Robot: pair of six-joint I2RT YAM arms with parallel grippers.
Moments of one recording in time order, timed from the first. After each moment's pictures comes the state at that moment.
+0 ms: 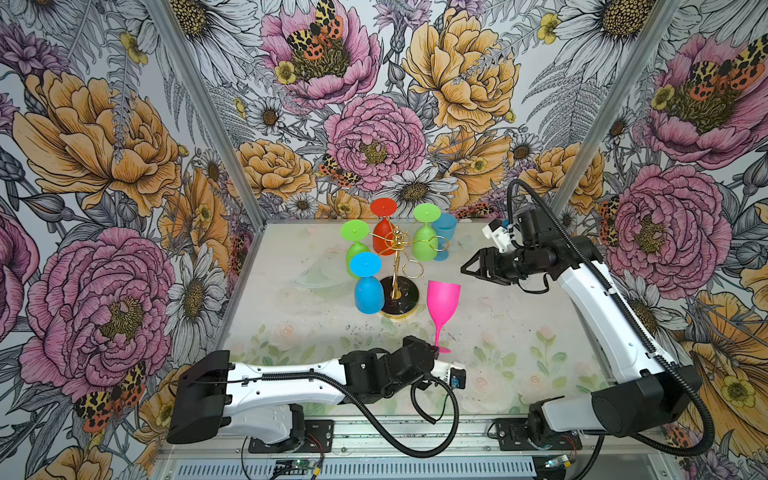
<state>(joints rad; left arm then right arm) -1.36 1.26 0.82 -0.15 -0.45 0.83 0.22 1.42 1.53 -1.13 -0.64 0.31</state>
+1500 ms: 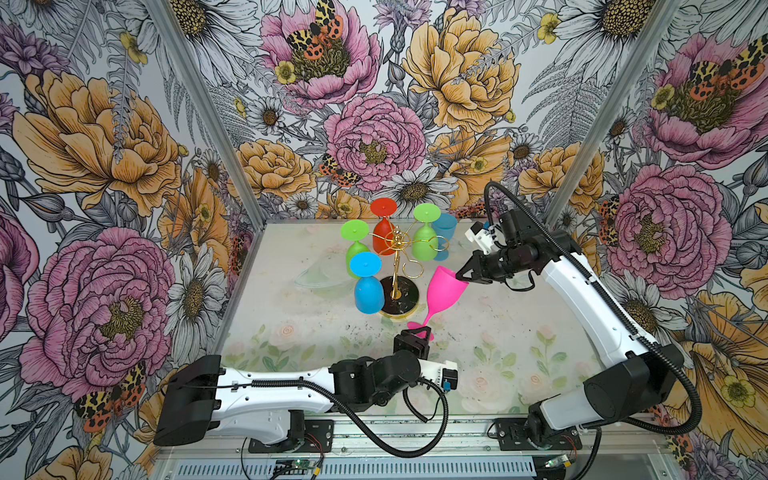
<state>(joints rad) -1.39 1.17 0.70 0.03 -0.65 0.98 0.27 1.49 1.55 -1.14 -0.58 0.24</state>
